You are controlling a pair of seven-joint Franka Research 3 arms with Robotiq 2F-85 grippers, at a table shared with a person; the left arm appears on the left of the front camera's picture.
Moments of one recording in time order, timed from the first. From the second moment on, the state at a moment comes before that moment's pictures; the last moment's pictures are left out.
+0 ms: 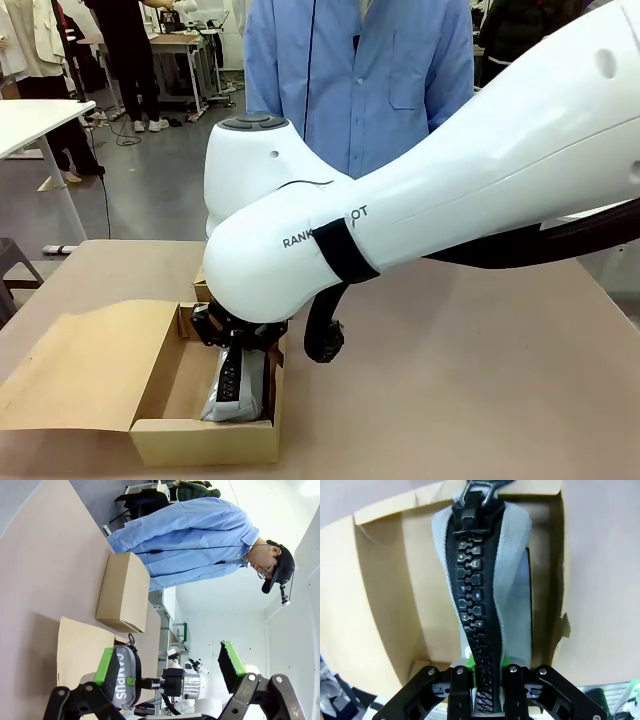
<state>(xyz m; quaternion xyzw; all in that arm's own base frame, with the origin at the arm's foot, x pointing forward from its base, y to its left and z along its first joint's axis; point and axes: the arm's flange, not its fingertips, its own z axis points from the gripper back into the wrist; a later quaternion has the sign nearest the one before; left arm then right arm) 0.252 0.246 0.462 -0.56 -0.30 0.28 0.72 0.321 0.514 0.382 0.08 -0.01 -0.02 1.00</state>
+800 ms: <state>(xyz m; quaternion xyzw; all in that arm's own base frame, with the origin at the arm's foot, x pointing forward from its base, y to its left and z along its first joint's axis) 0.252 0.246 0.462 -0.56 -0.30 0.28 0.72 0.325 0.522 0.370 0.07 0.01 -0.02 1.00</state>
